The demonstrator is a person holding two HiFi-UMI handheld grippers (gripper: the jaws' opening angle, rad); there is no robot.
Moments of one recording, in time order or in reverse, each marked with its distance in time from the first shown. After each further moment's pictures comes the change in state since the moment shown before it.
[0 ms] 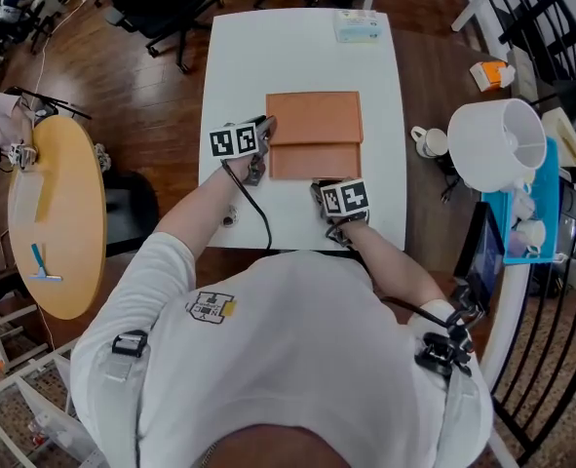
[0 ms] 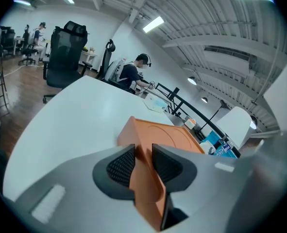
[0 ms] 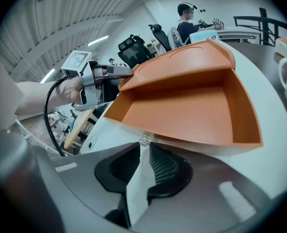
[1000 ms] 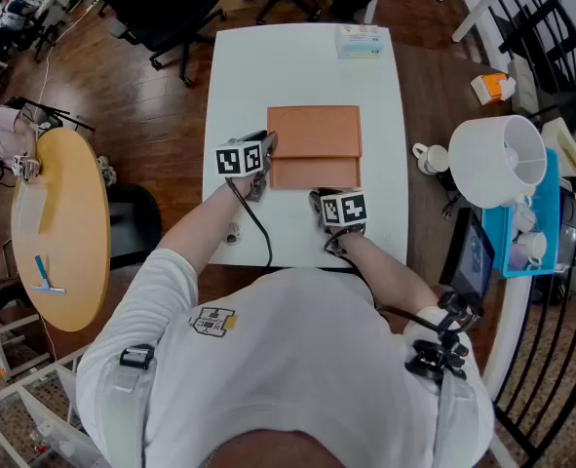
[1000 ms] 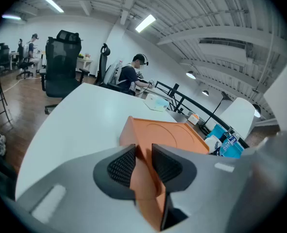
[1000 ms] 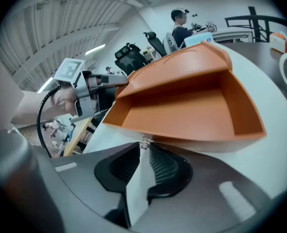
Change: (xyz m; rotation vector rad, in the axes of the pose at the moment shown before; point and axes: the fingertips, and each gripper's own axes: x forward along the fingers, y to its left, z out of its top) left arm 0.007 0.006 0.014 0.098 -0.007 0.050; right arm 0.015 -0.008 0.030 0.064 -0.078 0.006
